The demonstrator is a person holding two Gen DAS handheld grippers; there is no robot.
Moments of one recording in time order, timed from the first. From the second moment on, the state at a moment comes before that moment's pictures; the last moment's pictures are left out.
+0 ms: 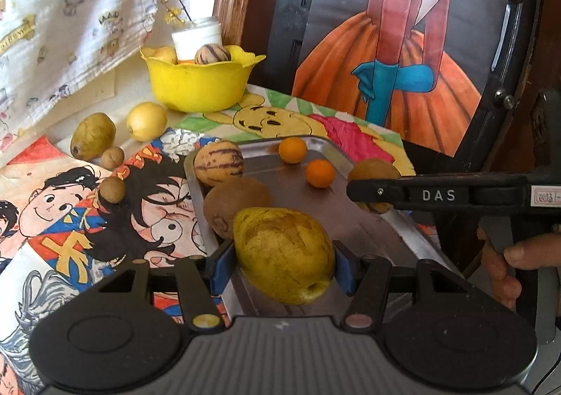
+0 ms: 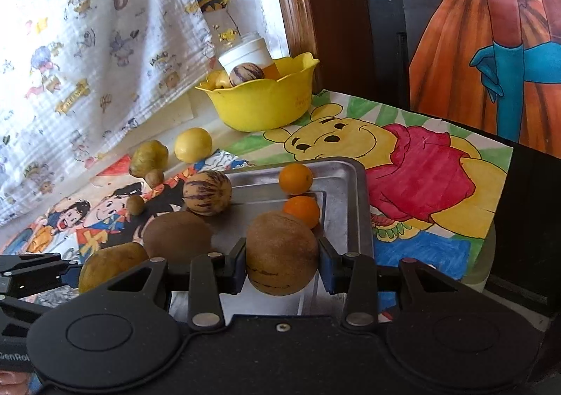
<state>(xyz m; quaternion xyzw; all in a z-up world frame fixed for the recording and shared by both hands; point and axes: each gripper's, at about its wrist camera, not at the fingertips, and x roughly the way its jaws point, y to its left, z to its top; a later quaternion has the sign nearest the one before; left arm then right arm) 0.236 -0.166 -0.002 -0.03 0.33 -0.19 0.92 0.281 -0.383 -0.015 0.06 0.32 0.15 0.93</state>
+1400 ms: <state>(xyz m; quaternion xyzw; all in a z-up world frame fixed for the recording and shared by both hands) 0.243 -0.173 -0.014 -0.02 0.35 -0.19 0.92 0.291 -0.383 -0.030 0.04 0.32 0.15 0.93</state>
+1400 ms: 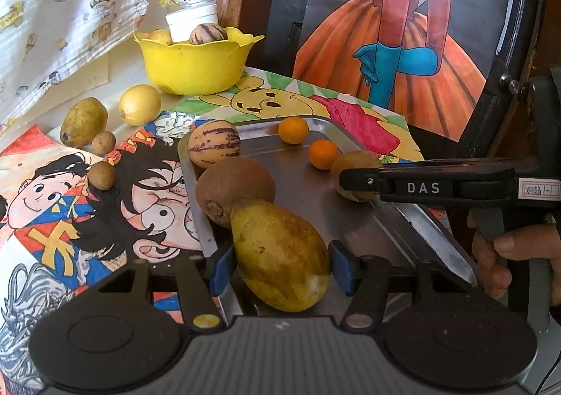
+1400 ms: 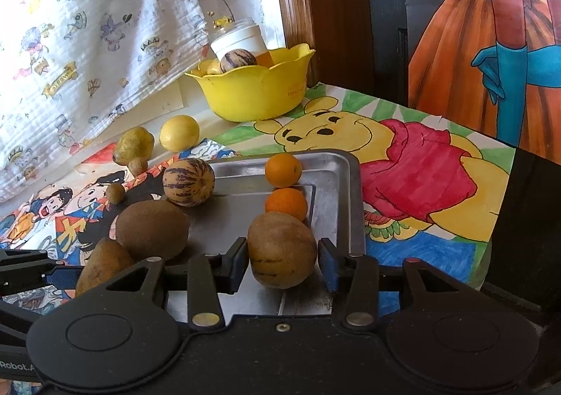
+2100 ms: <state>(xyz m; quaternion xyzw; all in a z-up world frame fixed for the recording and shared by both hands) 0.174 -0.110 0.051 -0.08 0.29 -0.10 0.95 0.194 -0.380 0.047 0.03 0.25 0.15 0.96</state>
